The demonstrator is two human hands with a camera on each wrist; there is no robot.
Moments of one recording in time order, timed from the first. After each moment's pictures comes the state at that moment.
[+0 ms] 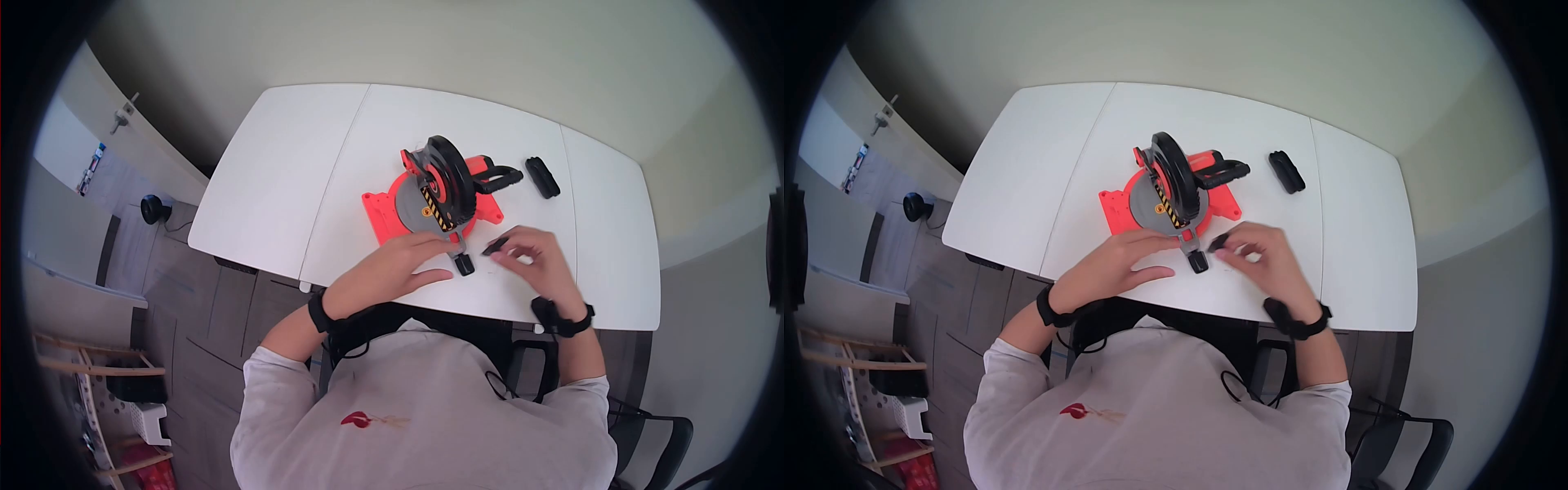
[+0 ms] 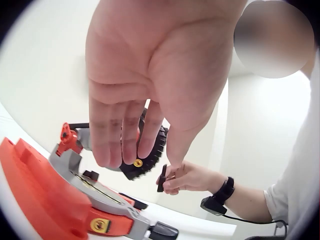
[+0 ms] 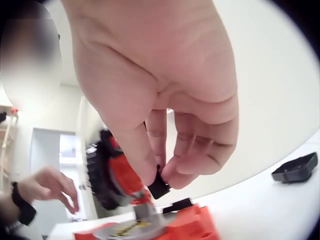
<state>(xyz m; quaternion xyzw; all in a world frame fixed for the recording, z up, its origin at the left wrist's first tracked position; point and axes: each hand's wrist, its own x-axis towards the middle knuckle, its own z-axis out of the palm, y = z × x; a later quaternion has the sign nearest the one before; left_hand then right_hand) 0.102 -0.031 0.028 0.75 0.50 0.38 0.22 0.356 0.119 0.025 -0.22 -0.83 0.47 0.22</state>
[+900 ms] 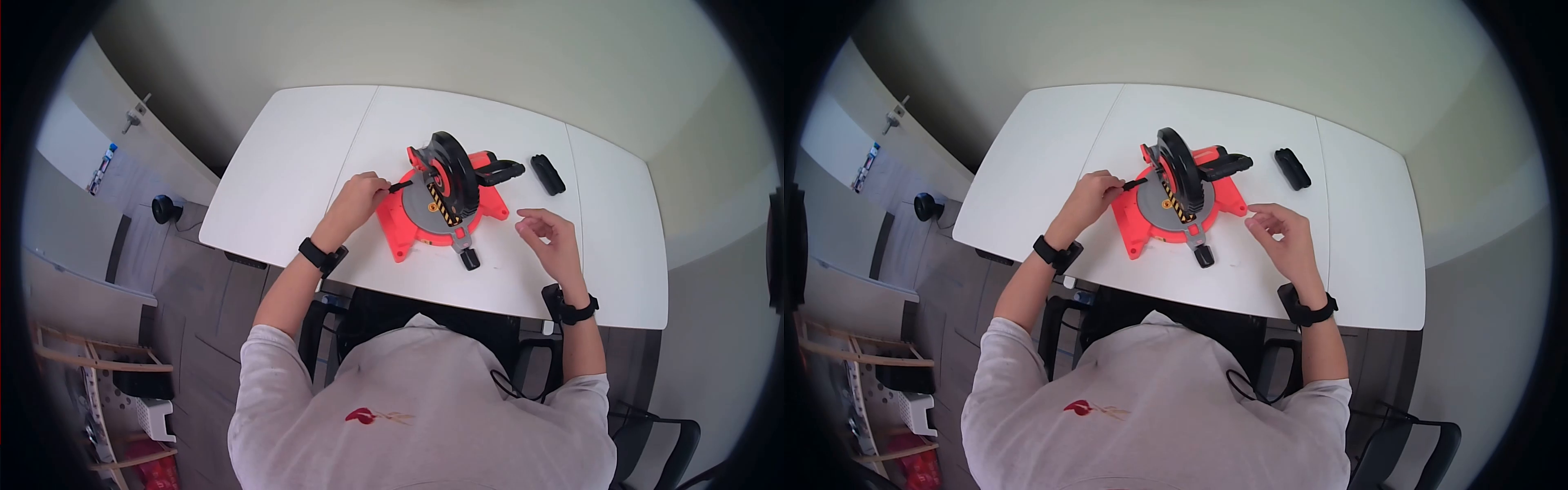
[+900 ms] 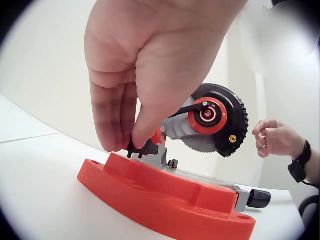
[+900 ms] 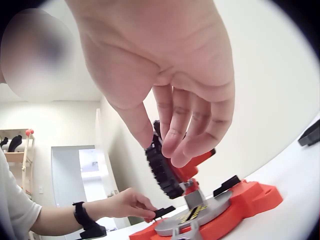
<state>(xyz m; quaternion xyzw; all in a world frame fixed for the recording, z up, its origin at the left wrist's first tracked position) -0.013 0.021 -0.038 0.68 0.67 0.31 0.03 0.369 0.140 -0.003 -0.29 -0.80 0.41 0.34</state>
